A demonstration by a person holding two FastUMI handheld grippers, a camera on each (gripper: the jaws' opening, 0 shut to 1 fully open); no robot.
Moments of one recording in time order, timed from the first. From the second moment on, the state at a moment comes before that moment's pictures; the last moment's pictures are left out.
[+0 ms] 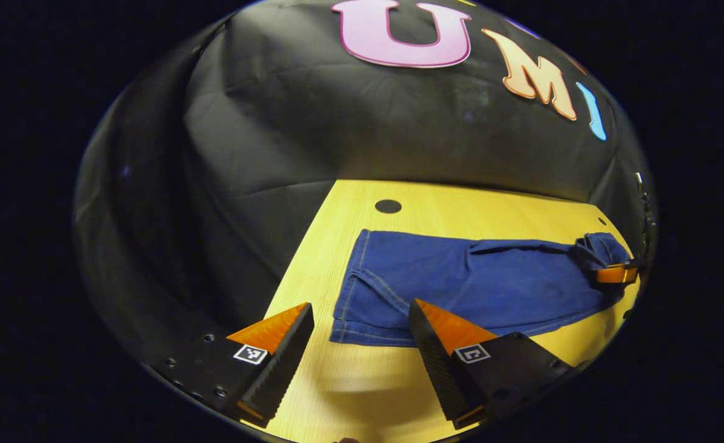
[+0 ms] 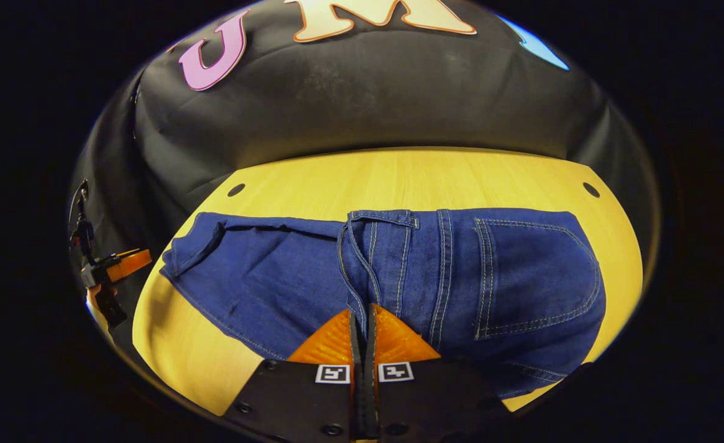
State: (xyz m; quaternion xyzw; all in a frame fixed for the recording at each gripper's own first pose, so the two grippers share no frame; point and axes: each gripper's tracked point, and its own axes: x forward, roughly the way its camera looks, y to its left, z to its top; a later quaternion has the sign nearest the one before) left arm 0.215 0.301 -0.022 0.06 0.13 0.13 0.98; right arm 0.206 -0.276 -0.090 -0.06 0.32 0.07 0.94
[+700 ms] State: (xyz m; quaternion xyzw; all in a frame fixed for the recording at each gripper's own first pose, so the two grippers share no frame) left arm 0.240 0.312 -0.057 0.01 0.14 0.13 0.98; right arm 0.190 -0.233 -0.054 0.02 0.30 0.11 0.95
